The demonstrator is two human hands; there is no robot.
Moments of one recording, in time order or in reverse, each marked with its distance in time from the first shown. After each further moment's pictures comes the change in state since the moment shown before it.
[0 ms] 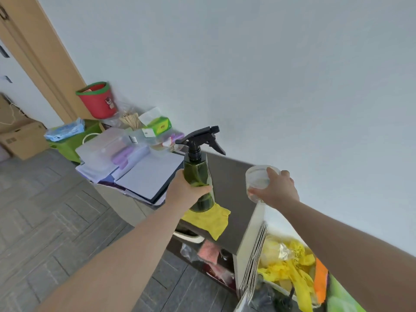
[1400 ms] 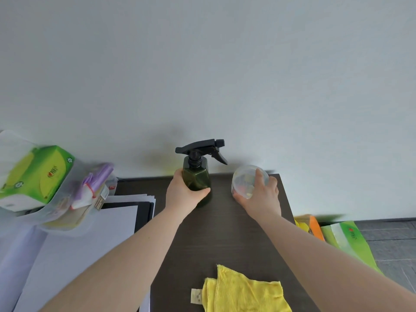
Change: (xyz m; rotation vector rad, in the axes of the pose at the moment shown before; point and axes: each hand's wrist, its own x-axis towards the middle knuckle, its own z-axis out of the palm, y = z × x) left_hand 0.373 -0.078 0.150 -0.025 -0.538 0.175; right_hand 0.255 -0.041 0.202 0.052 0.232 0.565
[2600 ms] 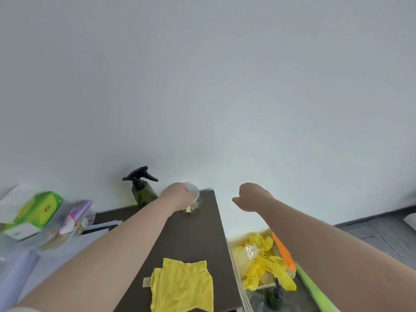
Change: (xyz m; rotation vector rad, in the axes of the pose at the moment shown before) left_hand -0.168 0.196 0.048 0.570 -0.269 0.074; right_hand -0.080 0.111 -0.230 -0.247 -0.214 -0.097
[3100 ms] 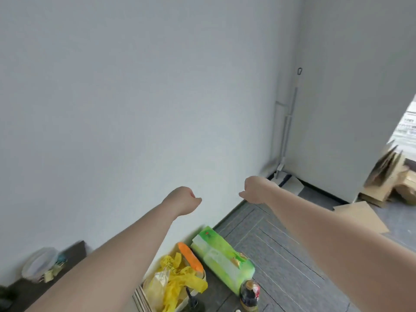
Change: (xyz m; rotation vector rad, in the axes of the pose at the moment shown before) left_hand -0.161 0.351 0.198 0.265 -0.194 0.533; right_hand -0.221 0.404 -0.114 0.038 0.127 0.441
